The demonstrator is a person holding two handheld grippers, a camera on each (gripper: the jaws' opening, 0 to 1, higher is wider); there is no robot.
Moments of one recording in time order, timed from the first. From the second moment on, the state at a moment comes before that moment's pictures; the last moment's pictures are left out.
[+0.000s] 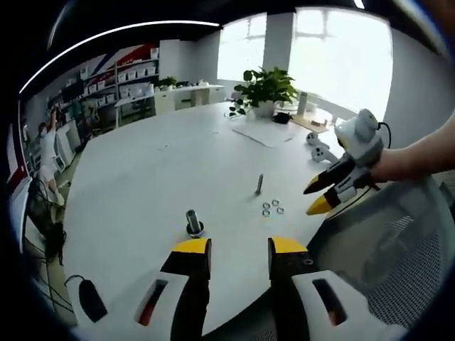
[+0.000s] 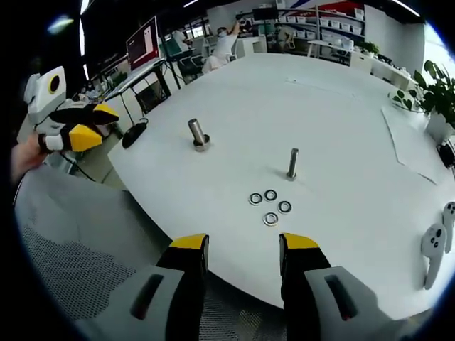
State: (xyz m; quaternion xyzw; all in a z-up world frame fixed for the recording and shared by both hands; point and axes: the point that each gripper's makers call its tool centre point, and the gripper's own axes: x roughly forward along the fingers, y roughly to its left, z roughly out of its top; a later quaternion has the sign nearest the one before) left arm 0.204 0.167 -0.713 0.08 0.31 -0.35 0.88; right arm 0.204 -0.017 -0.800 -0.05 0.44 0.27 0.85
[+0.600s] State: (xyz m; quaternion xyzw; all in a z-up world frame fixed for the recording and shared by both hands) left arm 0.198 0.168 -0.727 0.07 0.34 -0.36 0.87; right arm 0.200 -0.022 -0.808 -0.07 0.46 0.26 0.85
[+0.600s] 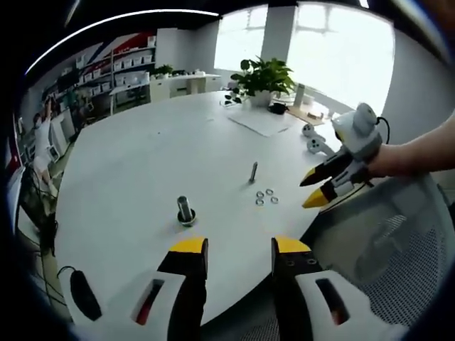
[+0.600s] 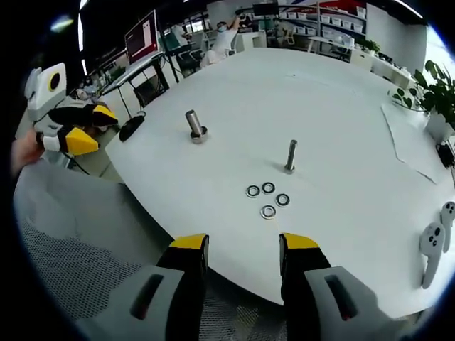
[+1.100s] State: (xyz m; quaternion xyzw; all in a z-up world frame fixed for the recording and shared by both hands) left arm 0.201 0.170 -0.728 0.07 0.35 -0.35 0.87; right arm 0.204 -0.020 -0.803 -0.06 0.45 0.26 0.85
